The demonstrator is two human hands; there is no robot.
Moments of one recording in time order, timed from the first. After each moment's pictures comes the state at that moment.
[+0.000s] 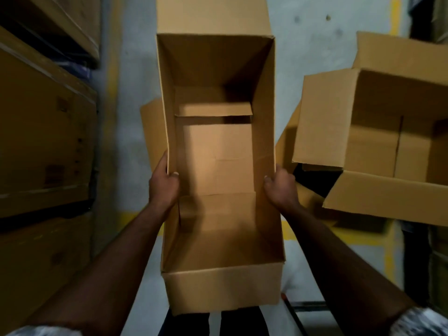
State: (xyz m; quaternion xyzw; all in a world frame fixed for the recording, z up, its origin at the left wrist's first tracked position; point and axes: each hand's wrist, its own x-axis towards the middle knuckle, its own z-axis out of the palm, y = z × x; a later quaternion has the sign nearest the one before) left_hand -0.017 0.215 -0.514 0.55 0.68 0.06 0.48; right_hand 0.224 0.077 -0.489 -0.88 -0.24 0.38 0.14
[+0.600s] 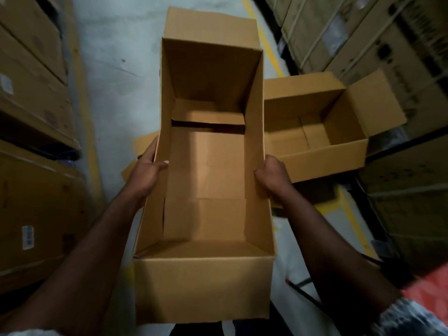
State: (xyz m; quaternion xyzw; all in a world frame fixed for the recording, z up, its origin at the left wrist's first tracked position) left_hand 0.030 0.221 -0.237 0.66 0.43 0.05 0.62; right_hand 0.222 0.002 -0.225 -0.91 -0.09 0.31 0.24
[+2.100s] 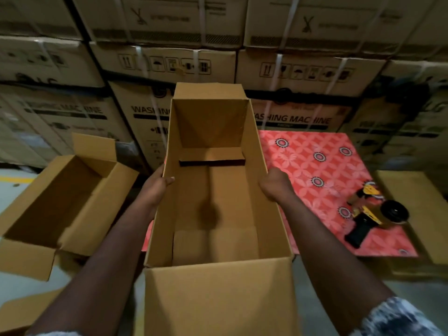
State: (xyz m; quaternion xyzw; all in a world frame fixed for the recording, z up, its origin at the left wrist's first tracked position) left_hand 0.114 -0.425 -0.054 0.76 0.04 -0.25 0.59; right_hand -0.010 -0.690 -0.040 -0.86 0.39 0.03 0.33
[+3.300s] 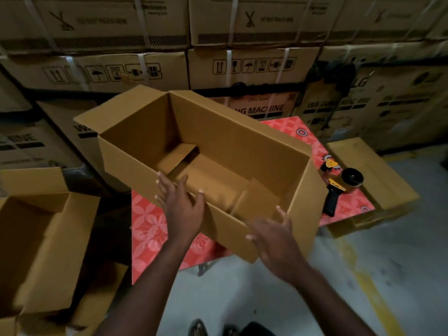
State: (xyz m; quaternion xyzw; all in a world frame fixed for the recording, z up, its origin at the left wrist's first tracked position) left_hand 0.072 -0.485 -0.084 0.88 -0.24 -0.04 0.41; right_hand -0.138 -0.599 -0.078 -0.95 0.19 -0.15 0.19
